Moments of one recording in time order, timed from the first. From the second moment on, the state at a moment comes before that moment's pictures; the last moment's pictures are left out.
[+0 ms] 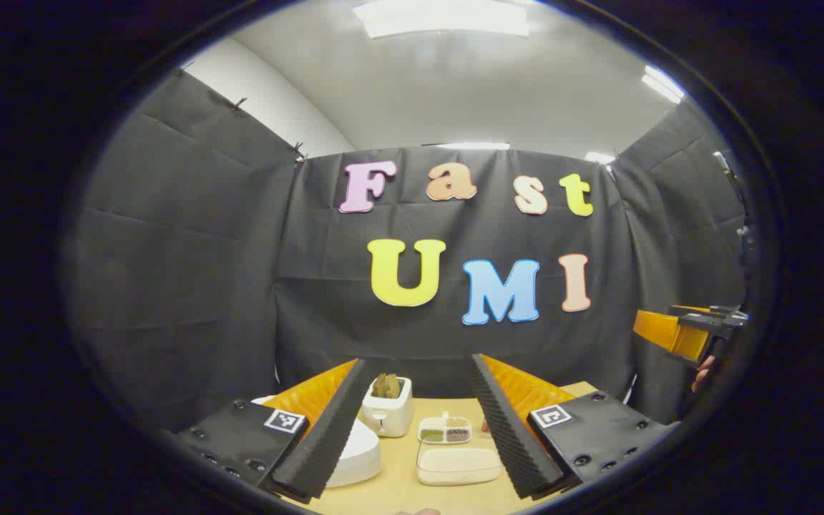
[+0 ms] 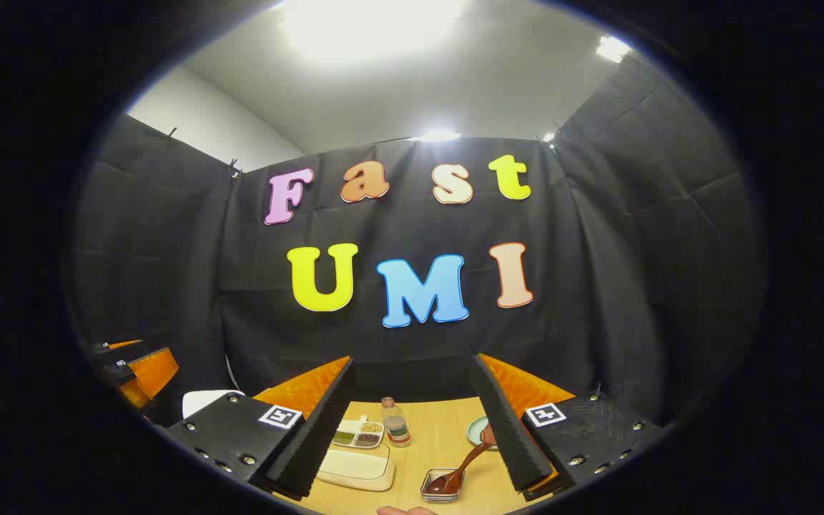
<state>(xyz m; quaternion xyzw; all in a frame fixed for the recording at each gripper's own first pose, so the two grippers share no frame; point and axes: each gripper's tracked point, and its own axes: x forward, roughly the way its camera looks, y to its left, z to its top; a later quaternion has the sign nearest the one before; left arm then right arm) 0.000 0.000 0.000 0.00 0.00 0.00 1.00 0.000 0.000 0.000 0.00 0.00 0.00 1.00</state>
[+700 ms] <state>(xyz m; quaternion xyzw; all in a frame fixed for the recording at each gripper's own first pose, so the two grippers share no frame) 0.018 0.019 0.007 0.00 -0.02 0.06 1.00 0.031 0.008 0.009 0.02 0.00 0.04 1.00</state>
